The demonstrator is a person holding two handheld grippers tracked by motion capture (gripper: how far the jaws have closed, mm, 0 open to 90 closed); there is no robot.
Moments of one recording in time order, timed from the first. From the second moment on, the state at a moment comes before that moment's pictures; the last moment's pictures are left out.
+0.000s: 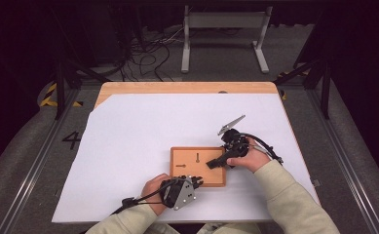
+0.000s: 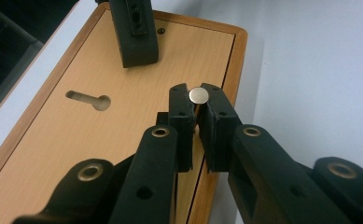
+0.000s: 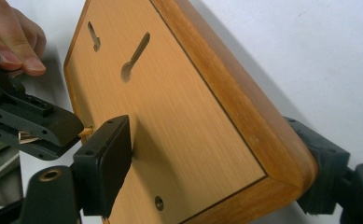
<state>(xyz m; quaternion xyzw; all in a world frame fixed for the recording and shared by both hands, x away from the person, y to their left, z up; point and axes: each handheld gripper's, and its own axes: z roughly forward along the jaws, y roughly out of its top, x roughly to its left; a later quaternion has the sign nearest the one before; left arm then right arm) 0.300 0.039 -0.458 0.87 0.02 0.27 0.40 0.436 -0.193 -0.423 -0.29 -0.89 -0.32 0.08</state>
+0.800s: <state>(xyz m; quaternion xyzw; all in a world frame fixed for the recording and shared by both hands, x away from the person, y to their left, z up) 0.316 0.098 -0.406 0.80 0.10 0.20 0.55 0.427 -0.200 -0.402 -0.26 -0.91 -0.31 0.08</state>
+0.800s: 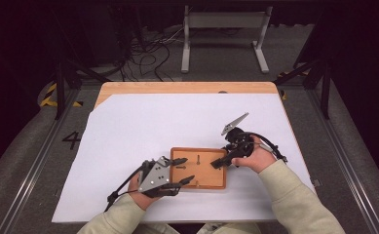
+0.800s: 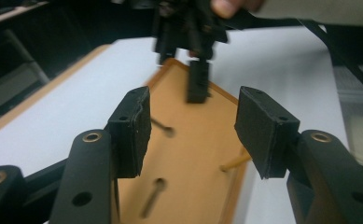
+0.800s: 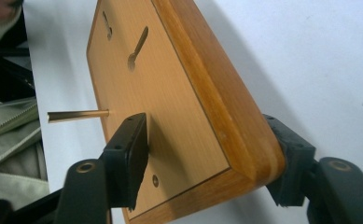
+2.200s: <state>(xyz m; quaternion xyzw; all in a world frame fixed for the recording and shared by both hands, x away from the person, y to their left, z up) 0.358 0.165 -0.412 0.75 0.25 0.21 0.57 0.370 -0.179 -0.368 -0.10 -0.96 -0.26 0.06</state>
